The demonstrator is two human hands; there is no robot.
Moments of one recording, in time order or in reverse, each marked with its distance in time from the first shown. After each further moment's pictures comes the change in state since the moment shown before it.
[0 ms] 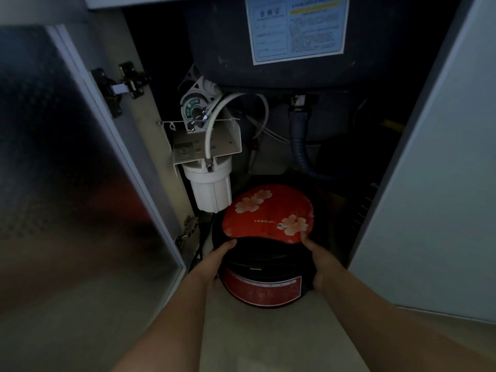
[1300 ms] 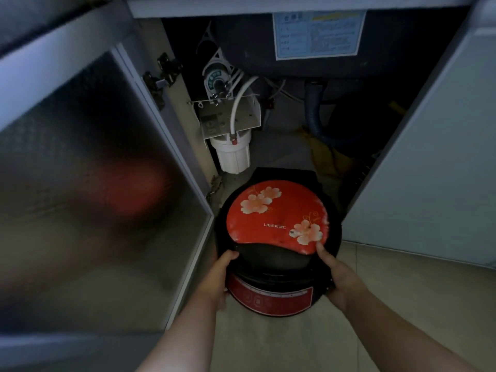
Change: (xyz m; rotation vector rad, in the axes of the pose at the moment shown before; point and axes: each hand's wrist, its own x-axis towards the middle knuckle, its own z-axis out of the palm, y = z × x) left_hand -0.160 -0.048 -0.007 -0.015 0.203 -0.242; right_hand -0.183 0.017 -0.005 -0.067 0.073 0.164
